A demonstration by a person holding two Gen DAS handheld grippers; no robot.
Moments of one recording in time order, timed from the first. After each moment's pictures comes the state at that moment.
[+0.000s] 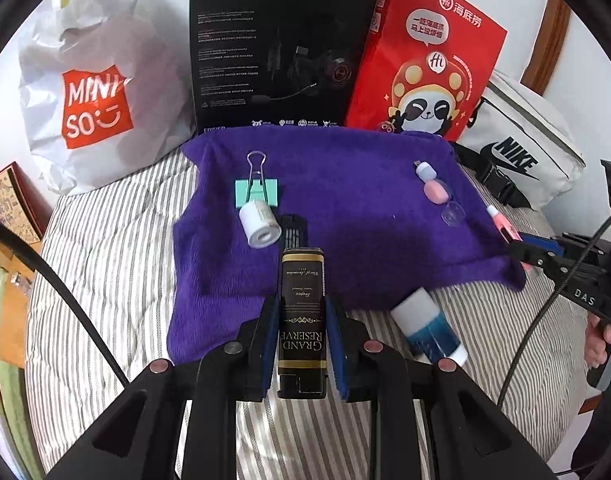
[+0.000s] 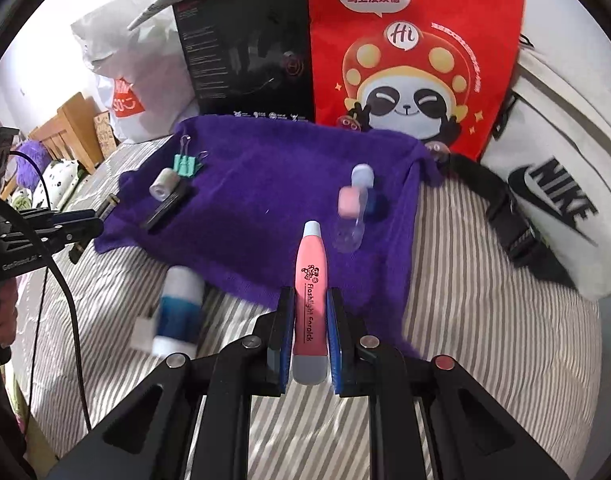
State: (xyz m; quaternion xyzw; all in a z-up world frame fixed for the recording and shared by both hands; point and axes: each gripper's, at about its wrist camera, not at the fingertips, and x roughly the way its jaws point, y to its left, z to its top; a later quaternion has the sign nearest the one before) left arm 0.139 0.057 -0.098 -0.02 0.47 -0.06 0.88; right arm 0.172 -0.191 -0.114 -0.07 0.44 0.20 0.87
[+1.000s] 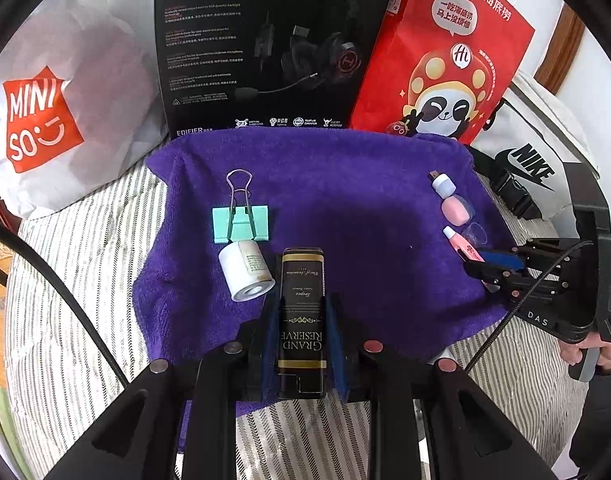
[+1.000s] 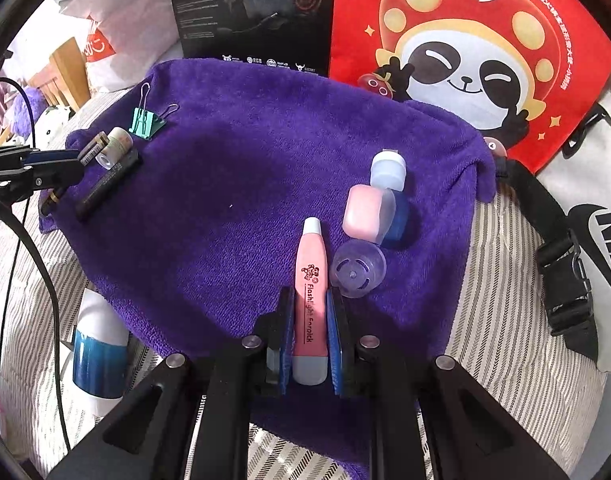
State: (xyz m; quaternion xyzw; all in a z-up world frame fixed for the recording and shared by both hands) left arm 0.200 0.057 -0.119 -0.03 0.49 -0.08 0.87; right arm 0.247 -0.161 -0.164 -0.14 0.49 0.22 0.83
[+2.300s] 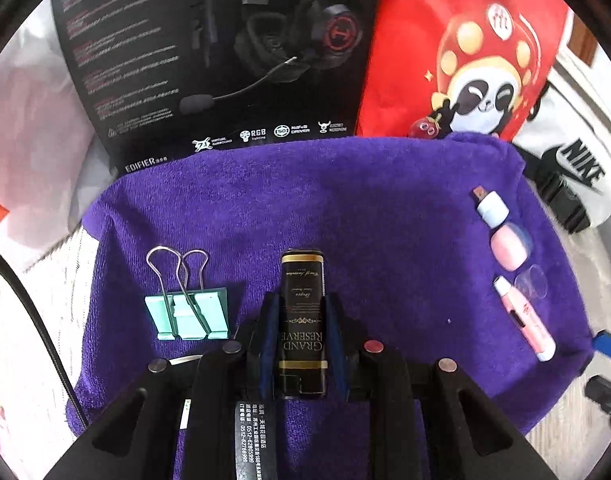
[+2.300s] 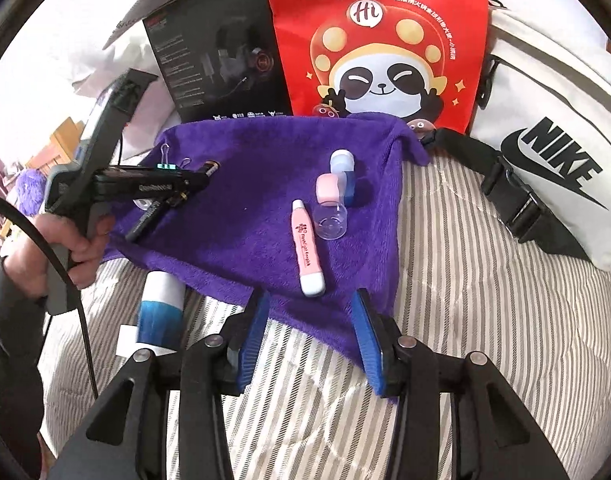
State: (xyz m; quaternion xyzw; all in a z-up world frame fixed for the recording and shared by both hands) left arm 0.275 0.006 -0.158 0.04 0.49 -0.05 0.87; right arm 0.173 -0.214 -0.131 -0.01 0.44 0.19 0.87
